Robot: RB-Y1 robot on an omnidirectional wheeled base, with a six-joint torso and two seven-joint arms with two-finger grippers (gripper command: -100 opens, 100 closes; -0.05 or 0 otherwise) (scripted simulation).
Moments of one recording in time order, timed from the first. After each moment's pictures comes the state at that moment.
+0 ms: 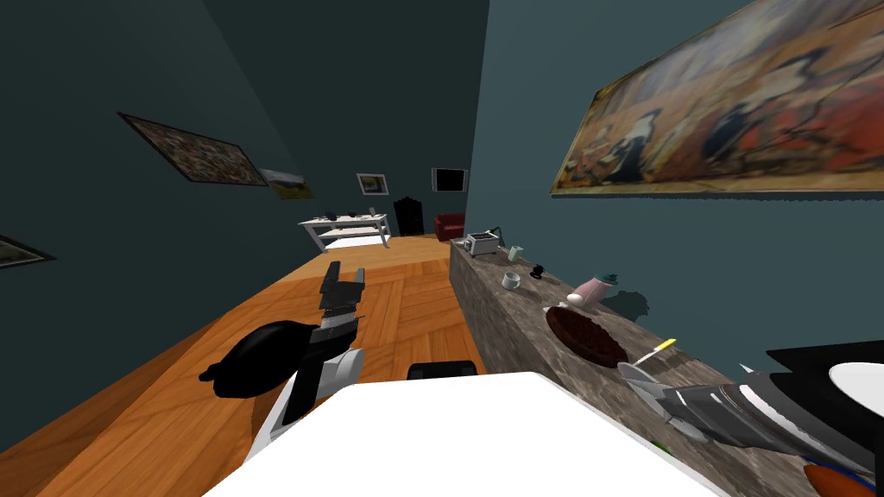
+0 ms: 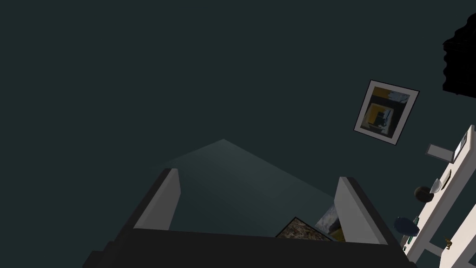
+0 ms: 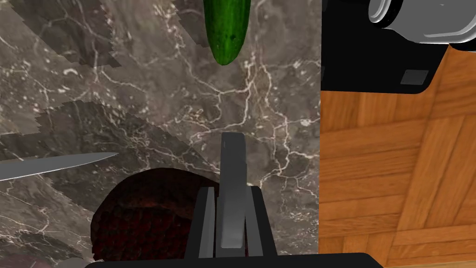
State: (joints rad) left arm 0.49 0.04 0.08 -2.24 0.04 -0.45 0.15; right arm 2.07 -1.36 -1.17 -2.10 -1.86 0.67 1.96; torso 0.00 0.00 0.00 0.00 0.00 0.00
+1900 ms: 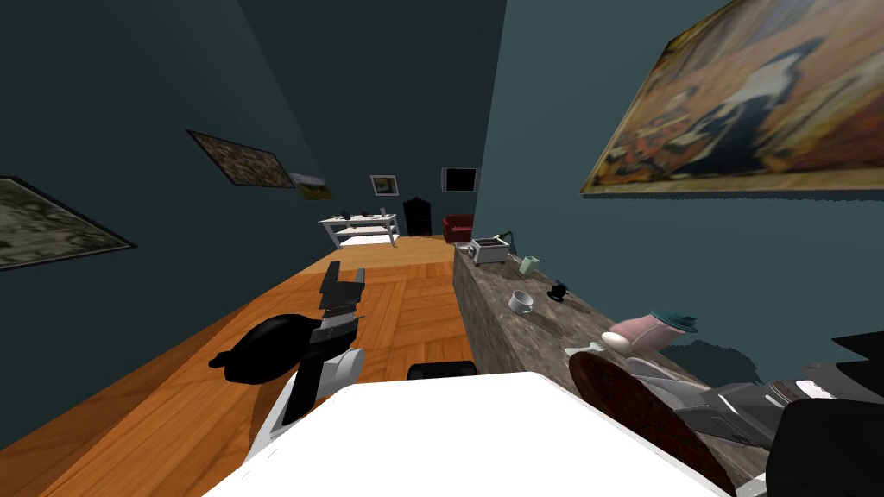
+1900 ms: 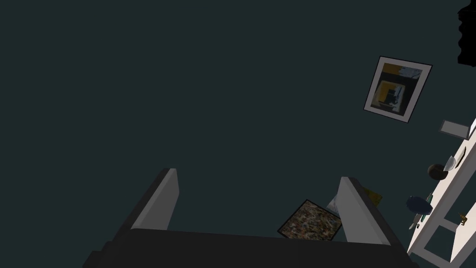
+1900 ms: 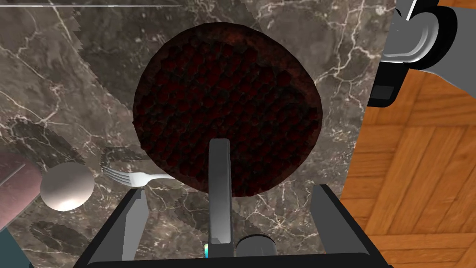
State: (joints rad) left arm 0.49 0.04 0.08 -2.24 0.04 -0.45 0.15; right arm 2.22 -1.25 -1.42 -2.12 -2.07 0.85 2.14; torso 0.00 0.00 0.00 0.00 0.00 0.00
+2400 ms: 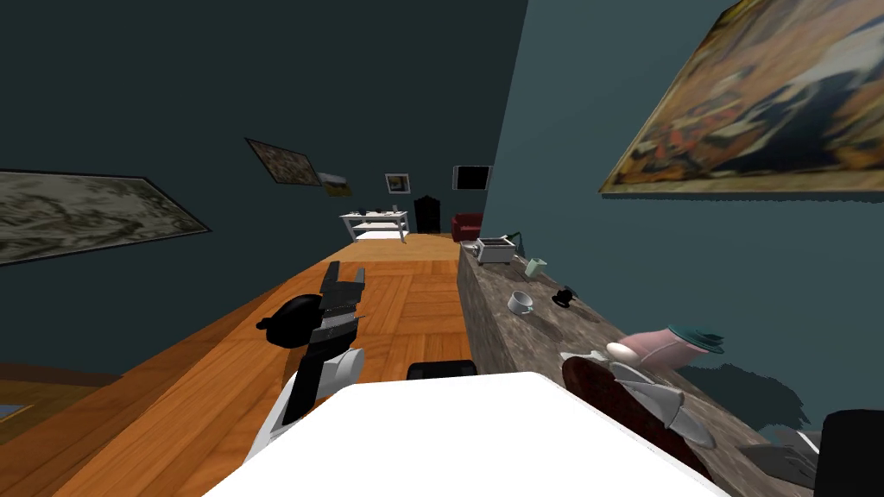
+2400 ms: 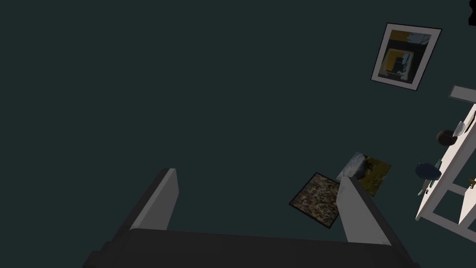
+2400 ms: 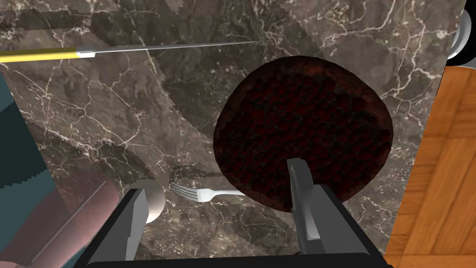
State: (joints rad) left arm 0.49 0.04 0.08 -2.24 0.04 -0.45 0.15; right arm 2.14 -1.17 -1.35 -2.07 -1.98 0.93 2.04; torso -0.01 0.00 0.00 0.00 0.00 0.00
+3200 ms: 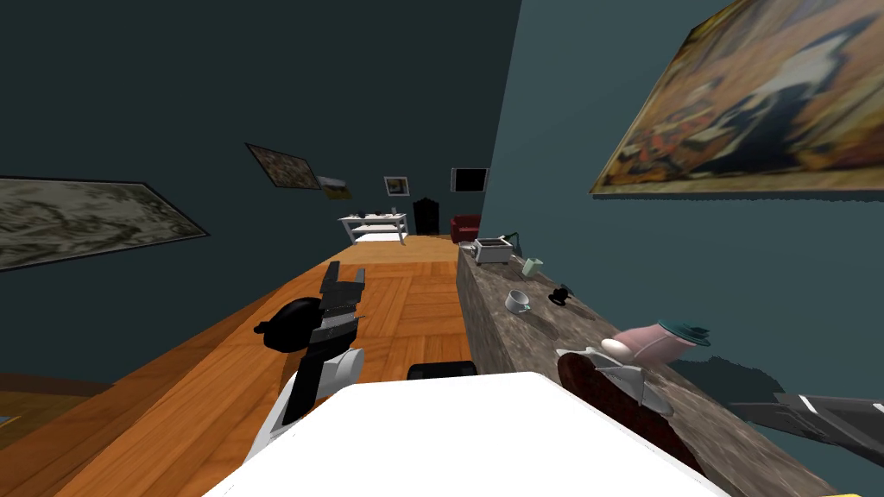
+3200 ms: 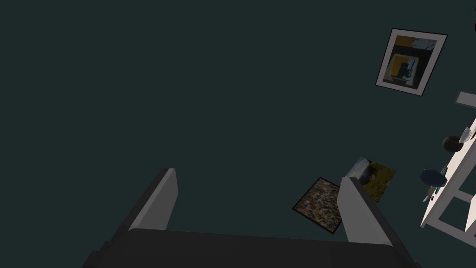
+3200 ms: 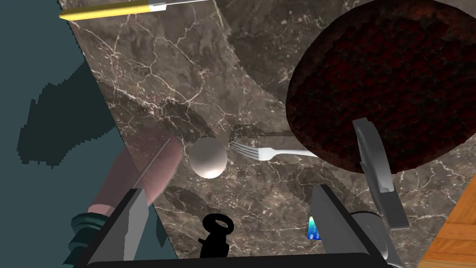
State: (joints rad) left arm 0.49 0.04 0.08 -2.24 0.04 -0.45 0.15; right arm 1.94 -1.18 -1.33 -1.92 -1.88 0.96 2.02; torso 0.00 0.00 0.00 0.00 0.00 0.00
